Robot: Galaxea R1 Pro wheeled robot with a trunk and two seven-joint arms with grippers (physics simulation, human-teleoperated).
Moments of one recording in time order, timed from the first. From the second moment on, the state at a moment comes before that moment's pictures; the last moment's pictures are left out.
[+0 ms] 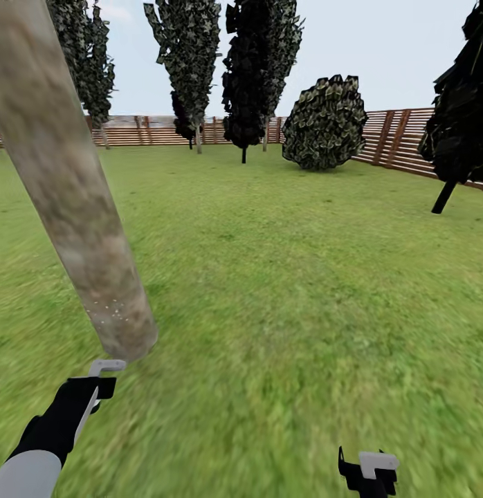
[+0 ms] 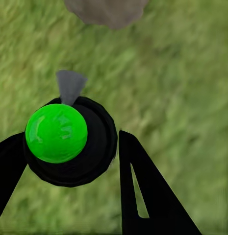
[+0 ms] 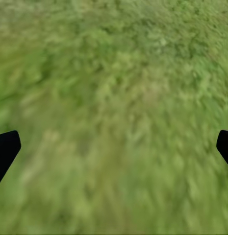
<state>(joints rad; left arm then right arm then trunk) -0.56 0.17 0.23 -0.81 -0.22 0.60 -0.02 -0.39 -0.05 -0.05 -0.13 0.20 -0.62 -0.34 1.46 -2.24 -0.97</state>
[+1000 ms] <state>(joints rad) -0.56 0.17 0.23 -0.81 -0.22 0.60 -0.02 -0.39 -0.05 -0.06 -0.13 0.20 -0.62 -0.34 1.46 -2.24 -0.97</state>
